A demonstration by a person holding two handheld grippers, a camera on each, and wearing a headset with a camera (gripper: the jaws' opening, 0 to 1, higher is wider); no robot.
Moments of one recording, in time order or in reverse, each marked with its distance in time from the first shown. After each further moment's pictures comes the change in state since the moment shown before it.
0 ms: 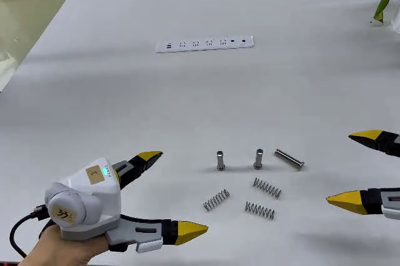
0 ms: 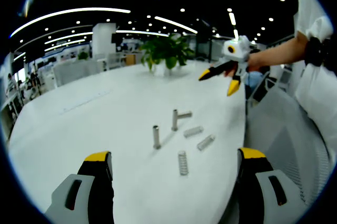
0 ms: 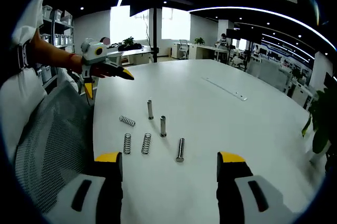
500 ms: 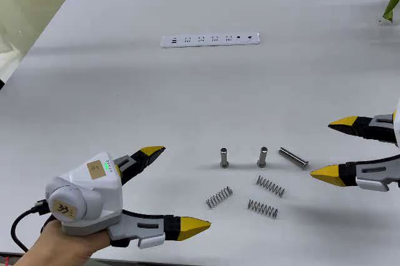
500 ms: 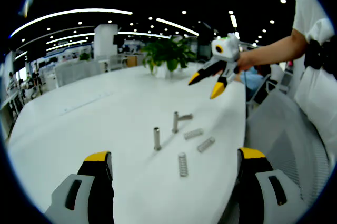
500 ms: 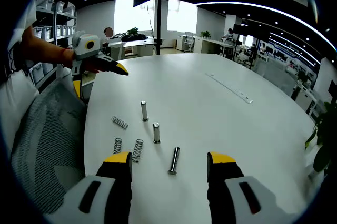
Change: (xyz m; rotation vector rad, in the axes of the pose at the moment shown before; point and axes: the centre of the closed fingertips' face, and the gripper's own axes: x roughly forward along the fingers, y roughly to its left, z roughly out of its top) left arm -0.002 -0.001 0.003 -0.010 -0.018 0.008; right arm 0.035 -0.015 0.013 -0.041 0.078 0.029
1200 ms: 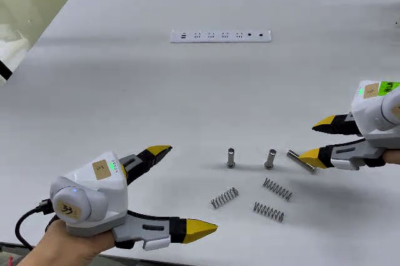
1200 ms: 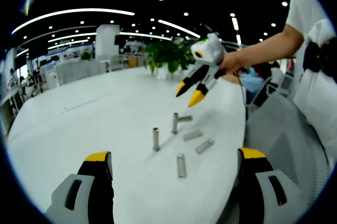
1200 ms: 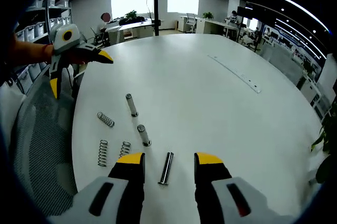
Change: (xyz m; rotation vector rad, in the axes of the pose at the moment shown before) left arm 0.000 -0.001 0.000 -0.020 -0.014 0.001; right arm 0.050 -0.015 -0.003 0.018 0.173 0.030
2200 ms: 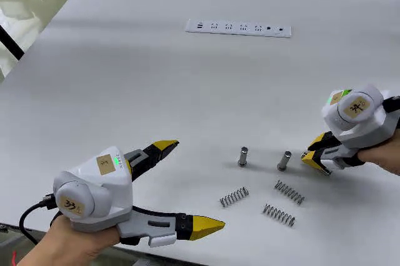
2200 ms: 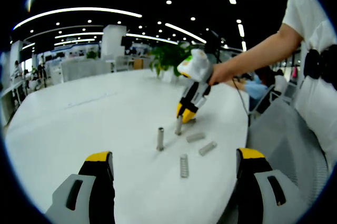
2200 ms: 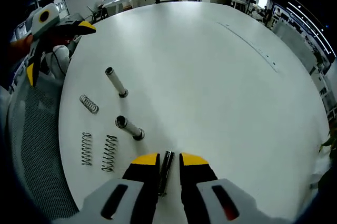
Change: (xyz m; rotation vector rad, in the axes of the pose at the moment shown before) left arm -0.005 0.012 0.001 -0.053 -0.037 0.029; right arm 0.053 -0.004 -0.027 0.011 0.258 0.052
